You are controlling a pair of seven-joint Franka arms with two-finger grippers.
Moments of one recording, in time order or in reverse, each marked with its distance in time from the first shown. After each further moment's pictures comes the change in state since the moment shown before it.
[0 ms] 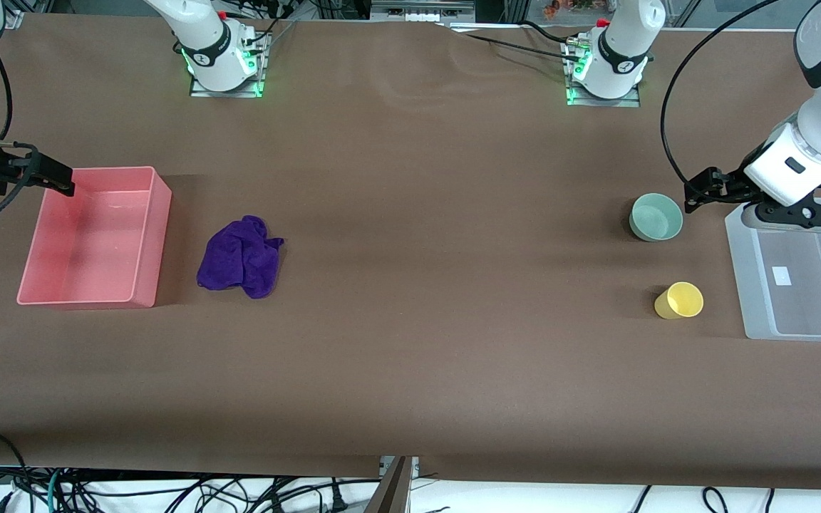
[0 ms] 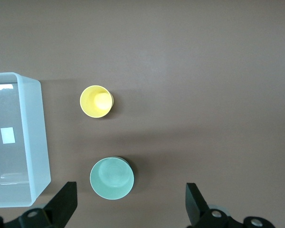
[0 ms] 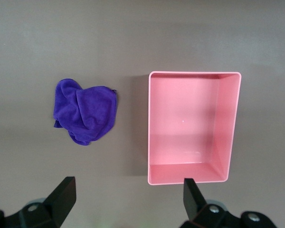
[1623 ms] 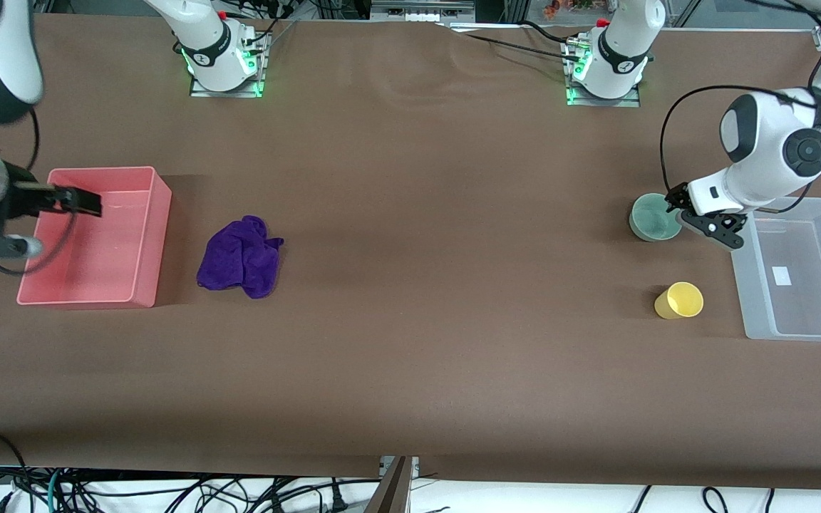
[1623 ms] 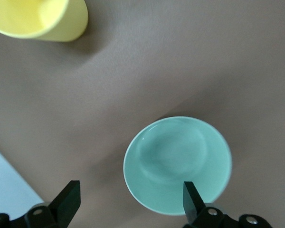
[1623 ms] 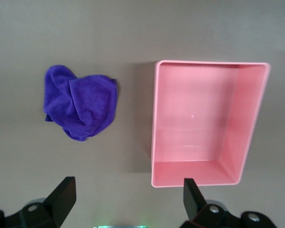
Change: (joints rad) left arm 0.242 0.145 0.006 -0.629 0.115 0.683 0.690; right arm 0.016 0.156 0.004 -0.006 0.002 0.011 -0.002
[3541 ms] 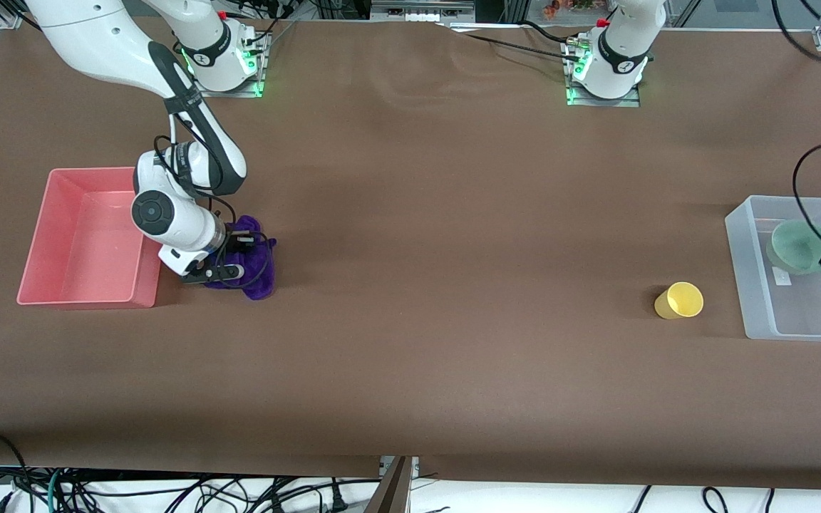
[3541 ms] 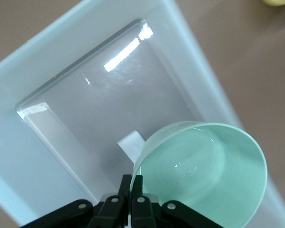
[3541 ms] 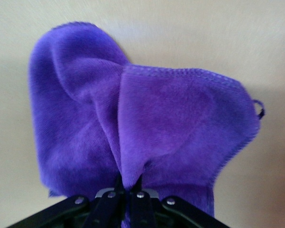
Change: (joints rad) left arm 0.328 0.440 0.007 0.800 0.000 -0.308 0.363; right arm 0.078 0.126 0.094 -0.659 0.076 0.880 0.109
